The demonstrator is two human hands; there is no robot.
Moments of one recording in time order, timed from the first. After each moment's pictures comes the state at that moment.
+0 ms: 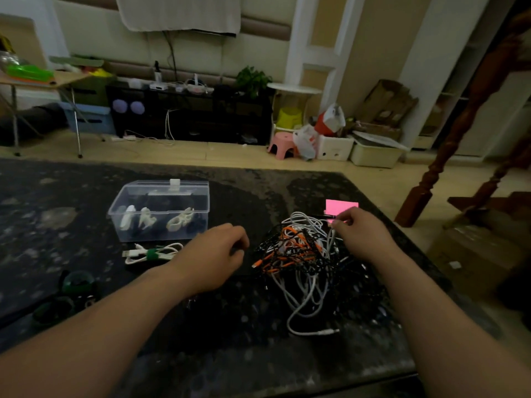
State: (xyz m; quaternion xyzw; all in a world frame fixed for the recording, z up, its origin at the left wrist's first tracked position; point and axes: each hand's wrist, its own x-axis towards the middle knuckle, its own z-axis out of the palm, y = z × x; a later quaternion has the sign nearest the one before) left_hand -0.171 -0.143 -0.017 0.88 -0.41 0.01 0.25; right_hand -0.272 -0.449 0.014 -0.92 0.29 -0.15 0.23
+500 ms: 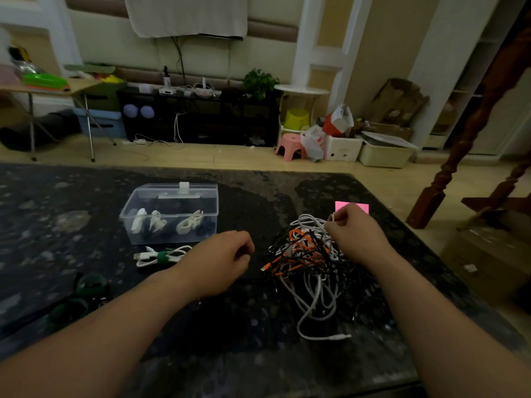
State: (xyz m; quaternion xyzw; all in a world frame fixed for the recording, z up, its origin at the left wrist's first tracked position) left_hand -0.174 -0.135 -0.013 0.88 -0.41 -0.01 0.25; right_hand -0.259 -0.419 0.016 -0.91 0.26 -0.17 0.27
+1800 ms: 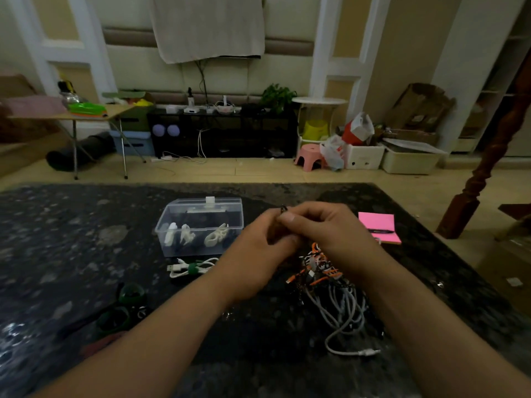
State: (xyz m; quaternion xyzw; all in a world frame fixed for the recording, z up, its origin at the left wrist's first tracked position) left_hand -0.221 -0.139 0.050 0.71 -0.33 -0.14 0.60; right_hand -0.281 -0.304 0.082 -0.80 -0.02 -0.12 0.59
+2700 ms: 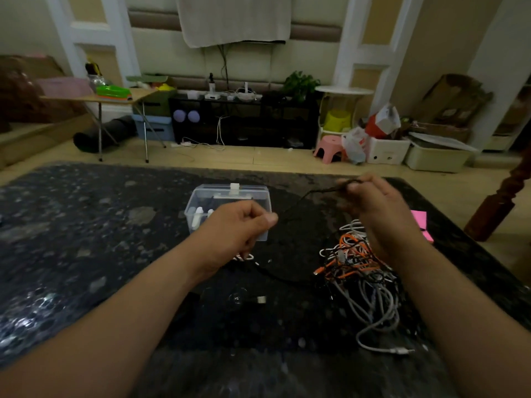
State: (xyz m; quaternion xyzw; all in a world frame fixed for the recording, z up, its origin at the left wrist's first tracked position) left_hand -0.177 -0.063 0.043 0.74 -0.24 -0.16 0.60; right_hand -0.238 -0.322 0.065 -0.69 0.06 -0.22 0.68
